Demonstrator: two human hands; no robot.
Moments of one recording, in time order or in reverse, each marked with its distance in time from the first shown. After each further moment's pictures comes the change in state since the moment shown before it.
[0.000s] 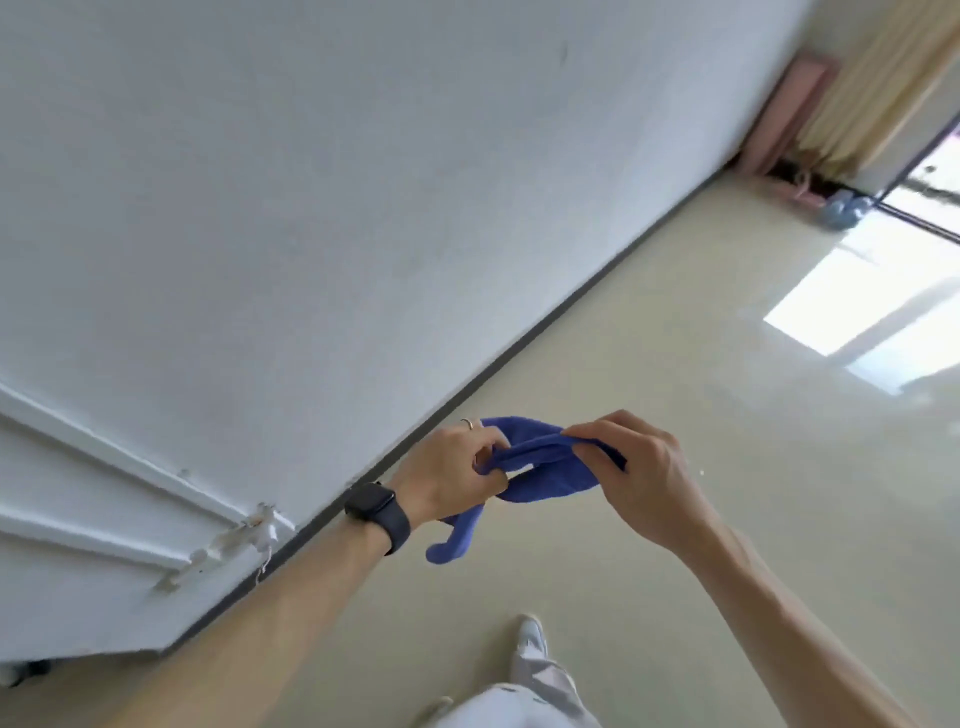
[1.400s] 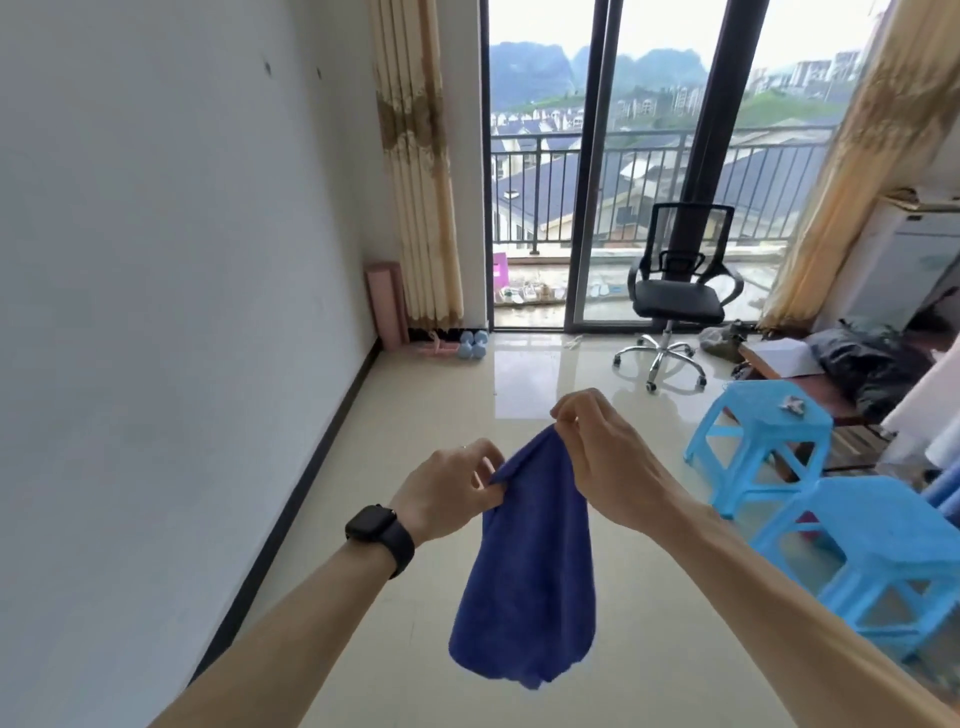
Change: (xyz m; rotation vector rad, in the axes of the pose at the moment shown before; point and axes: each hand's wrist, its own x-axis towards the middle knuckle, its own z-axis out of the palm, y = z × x) left_hand 0.452 0.627 0.257 0.155 -0.246 0.702; right_hand 0.017 0.402 -0.587 -0.354 0.574 0.259
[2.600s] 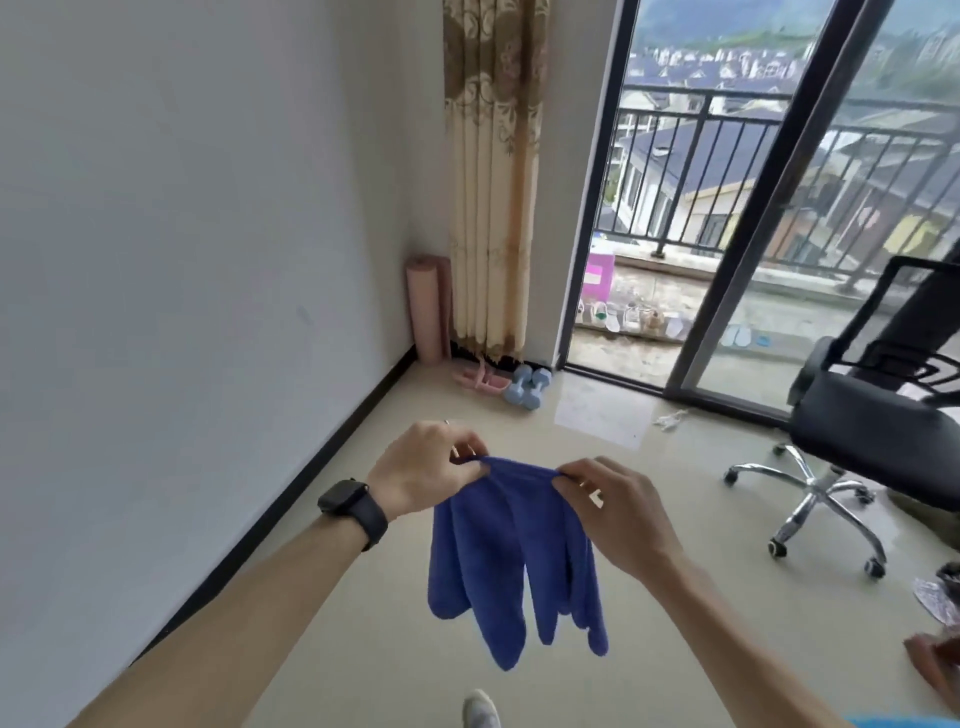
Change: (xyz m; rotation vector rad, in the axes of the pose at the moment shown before) left_hand 0.780 -0.208 -0.073 -0.004 0.180 -0.269; right_hand 0.698 0.490 0.151 0.163 -0.250 0.021
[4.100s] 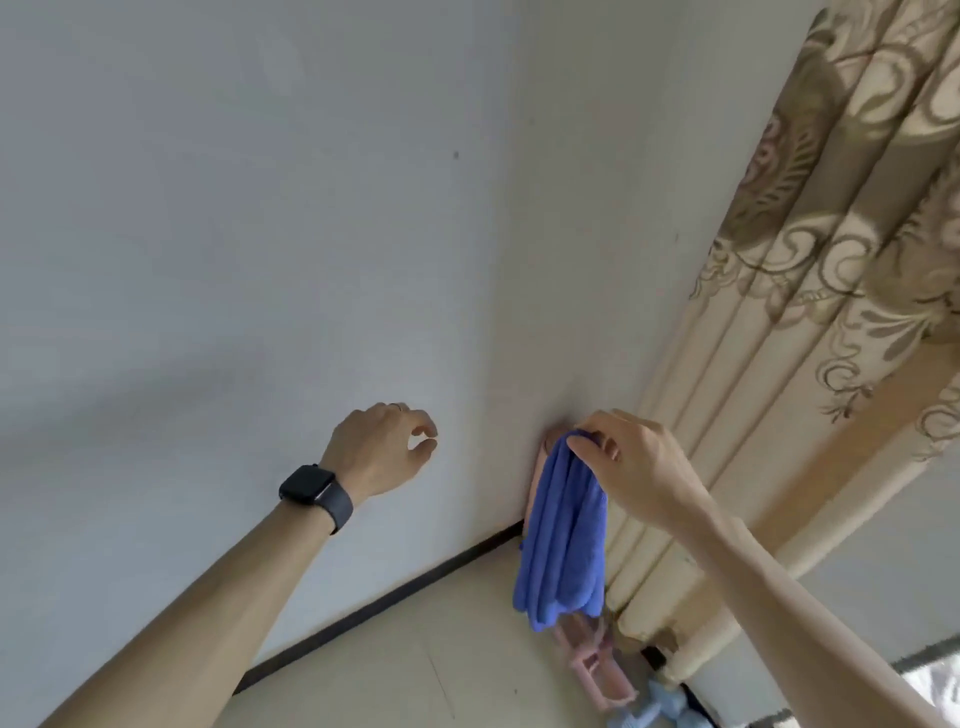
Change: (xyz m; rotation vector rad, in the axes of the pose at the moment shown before) left_hand 0.746 -0.391 -0.274 0.433 0.372 -0.683; right_hand 1.068 0.020 0.153 -0.019 -0.356 -0.566
